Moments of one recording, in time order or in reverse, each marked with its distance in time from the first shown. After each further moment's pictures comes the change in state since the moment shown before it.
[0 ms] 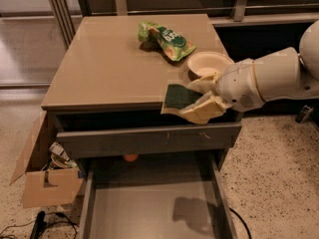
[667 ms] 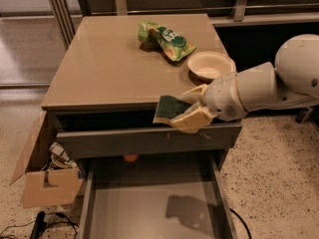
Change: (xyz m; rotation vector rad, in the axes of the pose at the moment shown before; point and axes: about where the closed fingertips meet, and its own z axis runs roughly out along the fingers) arm 0.018 0.005 0.034 -0.030 0.013 0.056
